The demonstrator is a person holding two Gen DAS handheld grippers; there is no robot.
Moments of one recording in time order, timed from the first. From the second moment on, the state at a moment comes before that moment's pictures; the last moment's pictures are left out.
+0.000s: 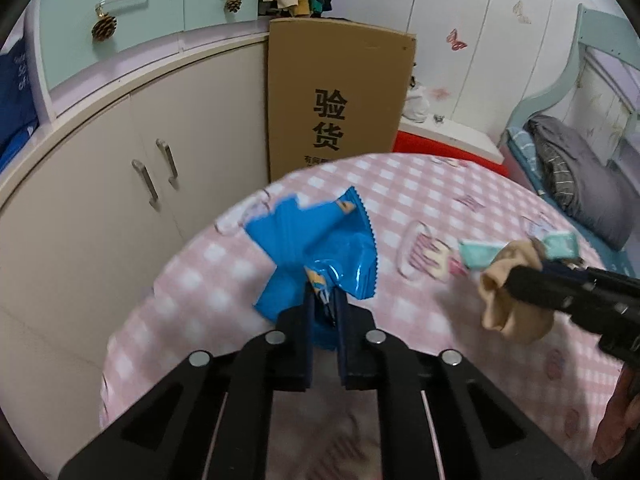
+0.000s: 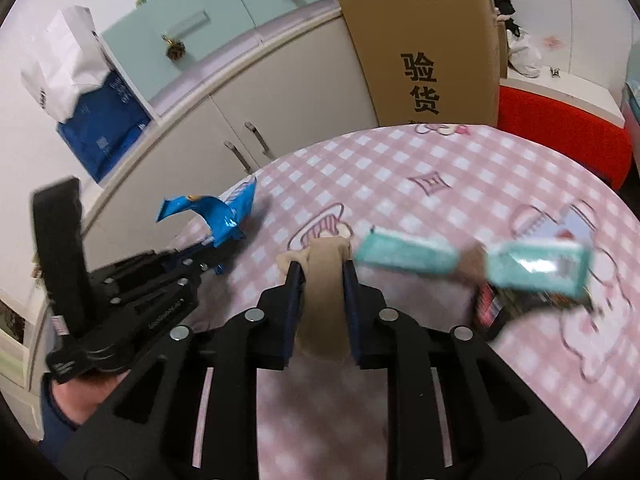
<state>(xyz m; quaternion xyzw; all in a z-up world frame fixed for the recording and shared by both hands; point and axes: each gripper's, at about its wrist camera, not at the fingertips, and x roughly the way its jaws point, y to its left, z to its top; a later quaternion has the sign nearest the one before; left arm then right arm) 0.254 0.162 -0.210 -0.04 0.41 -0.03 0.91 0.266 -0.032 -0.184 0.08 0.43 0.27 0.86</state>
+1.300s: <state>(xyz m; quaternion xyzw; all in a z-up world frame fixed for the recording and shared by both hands) 0.058 -0.192 -0.144 -0.04 0.35 -0.31 0.88 0.033 -0.436 -0.162 0.27 0.27 0.08 0.92</state>
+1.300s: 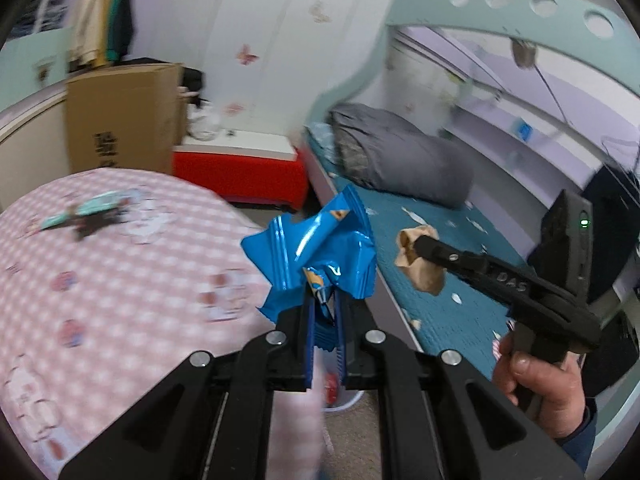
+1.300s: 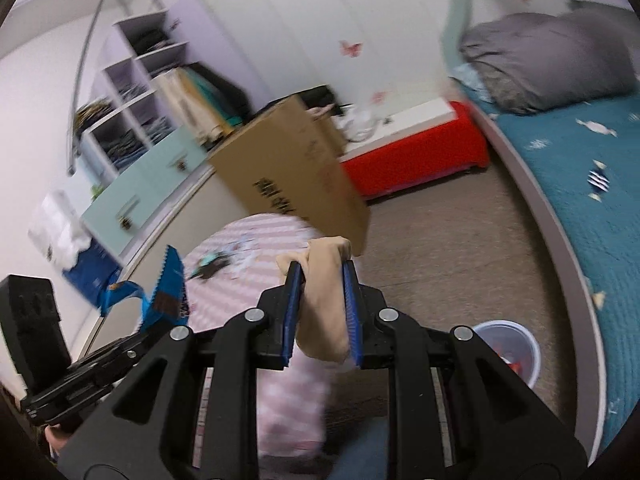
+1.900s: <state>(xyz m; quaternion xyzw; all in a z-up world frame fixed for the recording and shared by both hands) 0.121 -0.384 -0.307 0.05 0.50 -0.32 0.81 0.063 -0.572 -0.334 0.37 0.39 -0.03 0.85</state>
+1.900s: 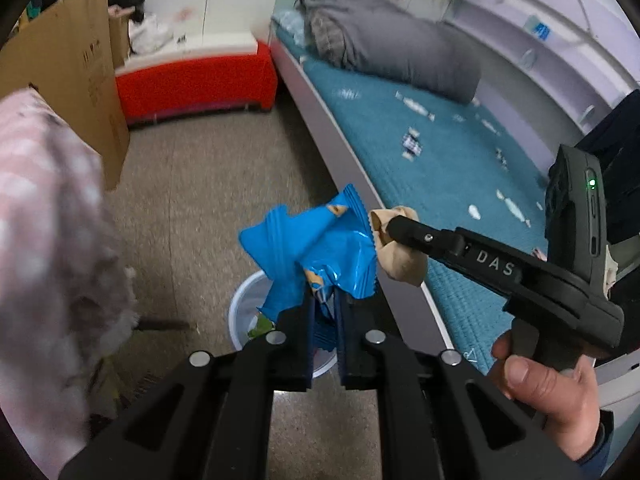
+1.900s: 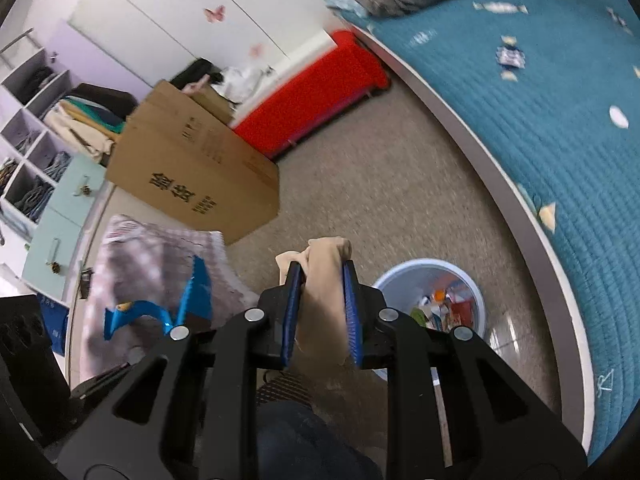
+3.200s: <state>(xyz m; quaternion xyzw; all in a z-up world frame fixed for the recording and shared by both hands) 0.121 -0.379 -0.283 0.02 0.50 -0.29 0.82 0.032 -0.597 -0.313 0.43 0.34 -0.11 0.83</state>
